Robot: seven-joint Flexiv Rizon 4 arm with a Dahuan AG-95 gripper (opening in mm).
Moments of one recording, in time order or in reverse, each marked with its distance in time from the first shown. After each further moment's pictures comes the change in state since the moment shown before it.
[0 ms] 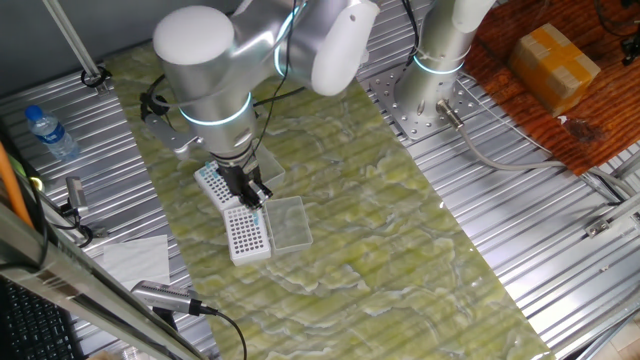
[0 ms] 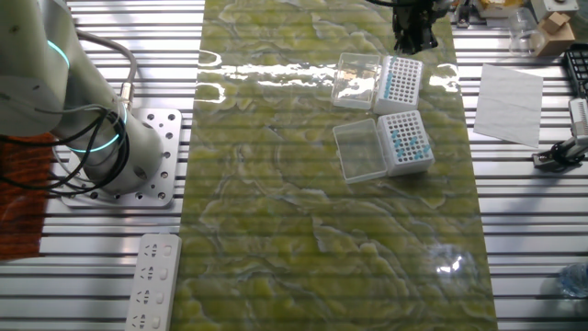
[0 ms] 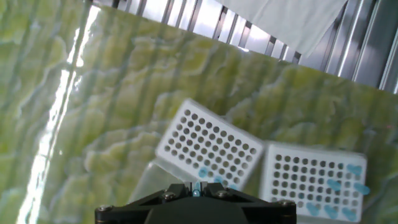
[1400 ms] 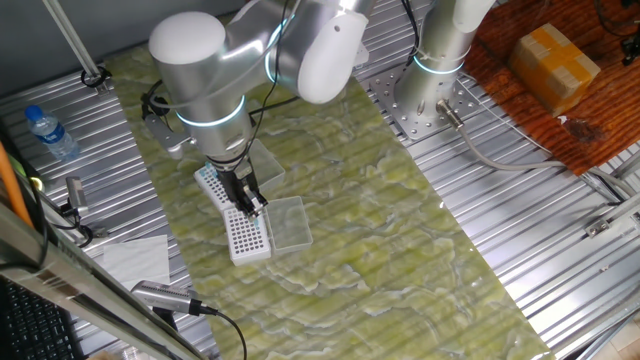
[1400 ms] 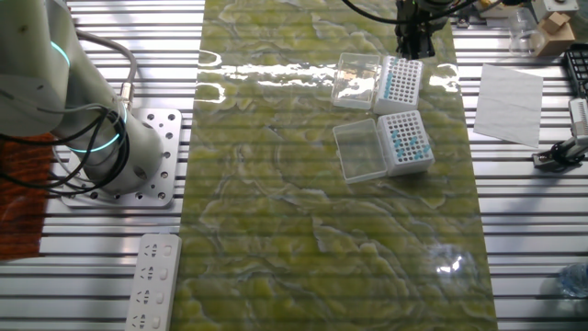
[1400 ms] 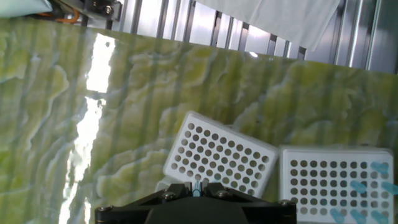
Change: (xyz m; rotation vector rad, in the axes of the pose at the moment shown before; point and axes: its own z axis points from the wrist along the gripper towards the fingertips) arm -0.008 0.000 0.021 -0.062 -0.027 0.092
